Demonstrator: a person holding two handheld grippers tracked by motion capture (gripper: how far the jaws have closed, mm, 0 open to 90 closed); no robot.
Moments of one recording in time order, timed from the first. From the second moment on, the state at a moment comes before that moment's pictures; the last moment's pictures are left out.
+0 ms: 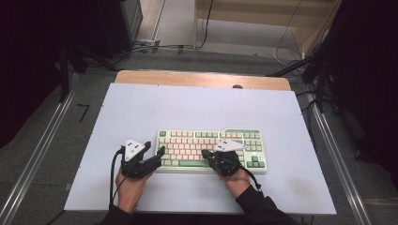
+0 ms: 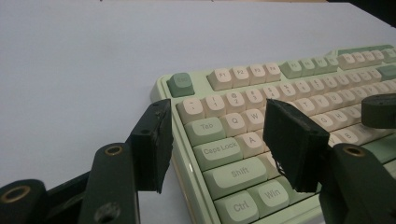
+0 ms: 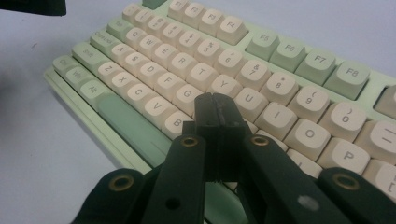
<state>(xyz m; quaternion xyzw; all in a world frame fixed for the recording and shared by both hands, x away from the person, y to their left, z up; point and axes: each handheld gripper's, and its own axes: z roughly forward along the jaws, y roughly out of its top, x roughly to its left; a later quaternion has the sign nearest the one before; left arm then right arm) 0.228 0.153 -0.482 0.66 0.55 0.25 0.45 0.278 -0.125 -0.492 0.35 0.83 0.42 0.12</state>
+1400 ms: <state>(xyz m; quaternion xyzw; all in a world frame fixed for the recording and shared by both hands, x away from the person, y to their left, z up) 0.256 0.114 -0.484 0.71 0.50 0.22 0.45 0.278 -0.169 -0.485 0.42 0.78 0.45 0.14</state>
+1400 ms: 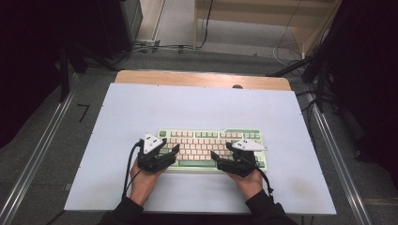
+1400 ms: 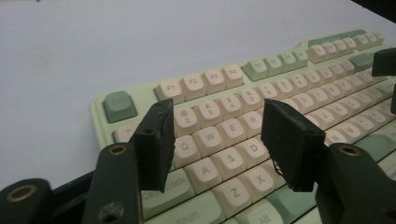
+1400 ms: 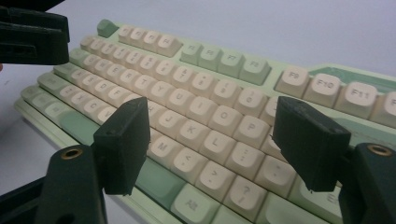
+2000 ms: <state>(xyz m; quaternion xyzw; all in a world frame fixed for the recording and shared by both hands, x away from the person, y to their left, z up) 0.281 0.073 -0.488 0.76 0.46 0.19 0.42 0.267 -0.194 -0.487 0.46 0.76 0.43 0.16</state>
